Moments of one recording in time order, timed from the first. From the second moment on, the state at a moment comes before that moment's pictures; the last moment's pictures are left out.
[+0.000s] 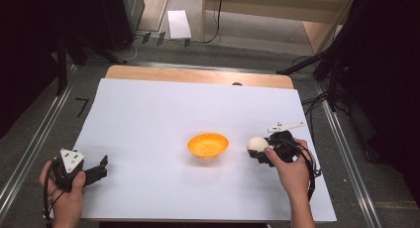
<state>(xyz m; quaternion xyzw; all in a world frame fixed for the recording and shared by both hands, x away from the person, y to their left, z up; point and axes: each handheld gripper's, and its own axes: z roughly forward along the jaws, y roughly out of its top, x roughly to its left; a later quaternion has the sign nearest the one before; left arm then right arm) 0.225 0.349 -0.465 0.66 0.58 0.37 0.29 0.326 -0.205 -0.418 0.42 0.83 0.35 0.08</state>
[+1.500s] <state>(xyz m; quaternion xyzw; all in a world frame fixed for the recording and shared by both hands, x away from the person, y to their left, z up) 0.225 0.349 -0.465 0.66 0.58 0.37 0.29 0.338 -0.162 -0.406 0.39 0.84 0.36 0.07</state>
